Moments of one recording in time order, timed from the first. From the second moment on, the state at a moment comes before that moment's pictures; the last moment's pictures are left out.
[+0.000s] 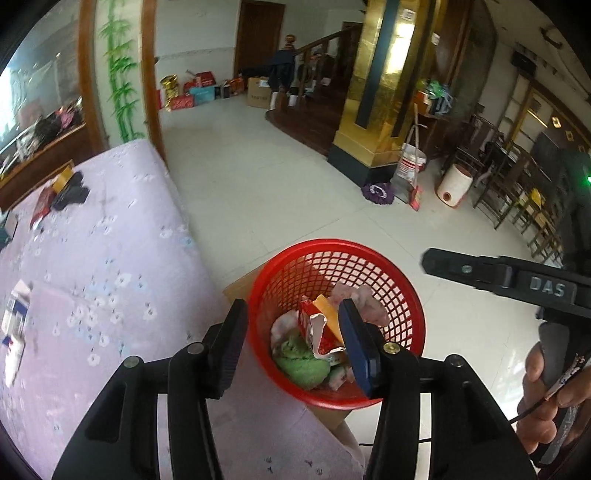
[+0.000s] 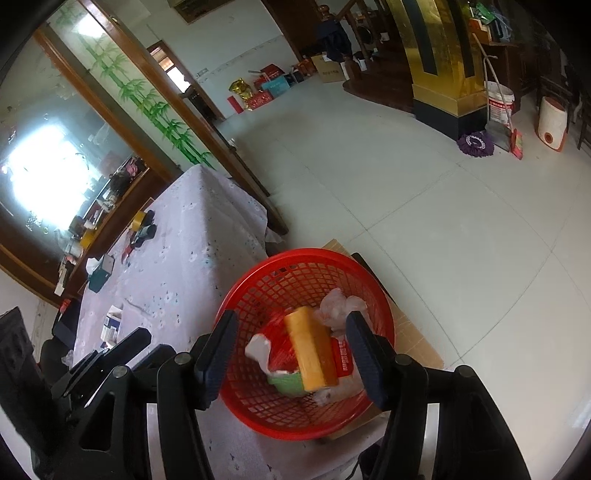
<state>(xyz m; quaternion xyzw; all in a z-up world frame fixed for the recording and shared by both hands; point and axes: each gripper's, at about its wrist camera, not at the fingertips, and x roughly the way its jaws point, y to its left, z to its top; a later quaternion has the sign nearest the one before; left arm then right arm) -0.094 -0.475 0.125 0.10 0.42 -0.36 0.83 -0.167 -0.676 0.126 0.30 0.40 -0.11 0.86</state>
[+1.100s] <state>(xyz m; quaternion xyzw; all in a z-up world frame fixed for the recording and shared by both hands) -0.090 -0.282 0.118 0.09 0.41 -0.20 0.88 -0.137 -0.501 0.127 0.22 0.46 -0.01 0.86</state>
